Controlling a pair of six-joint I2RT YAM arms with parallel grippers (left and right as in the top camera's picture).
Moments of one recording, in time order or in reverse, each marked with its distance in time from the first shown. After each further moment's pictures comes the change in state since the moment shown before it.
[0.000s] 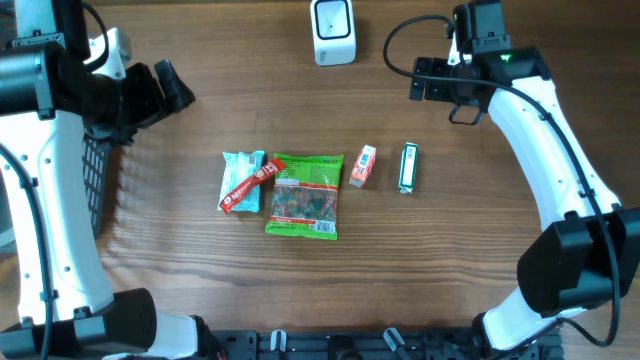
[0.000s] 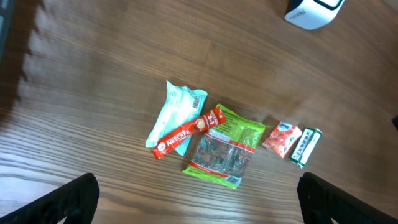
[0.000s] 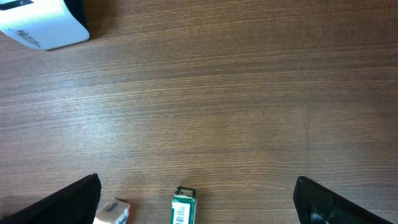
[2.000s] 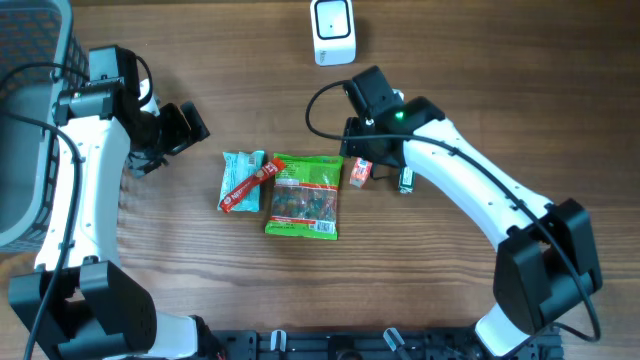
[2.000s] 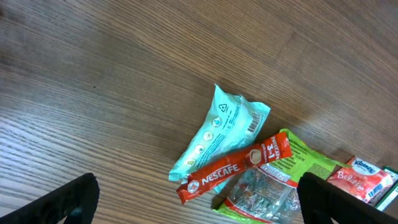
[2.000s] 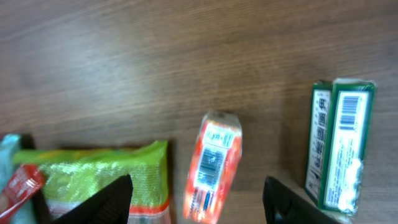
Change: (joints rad) left arm 0.000 -0.007 -0.570 0.437 -0.085 -0.083; right arm 0.371 0.000 -0.251 0.102 0.018 0.462
